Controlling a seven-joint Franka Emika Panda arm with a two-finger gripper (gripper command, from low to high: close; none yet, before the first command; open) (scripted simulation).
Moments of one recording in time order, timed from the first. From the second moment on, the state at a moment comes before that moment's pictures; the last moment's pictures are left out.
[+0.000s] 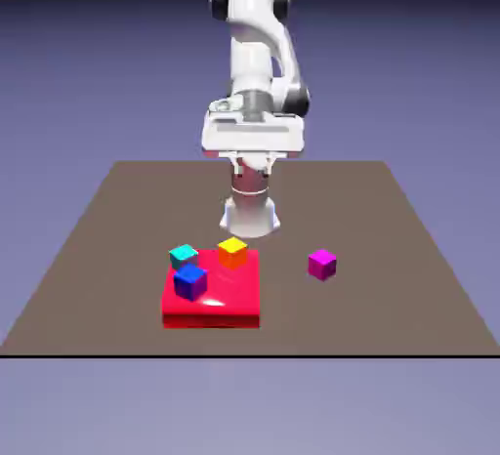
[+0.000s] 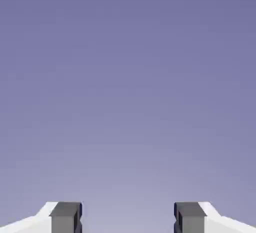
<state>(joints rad) 0.03 -0.53 0.03 -2.80 0.00 2.99 0.75</state>
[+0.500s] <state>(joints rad) 0.20 0.02 0.39 -2.70 -0.06 2.44 0.80</state>
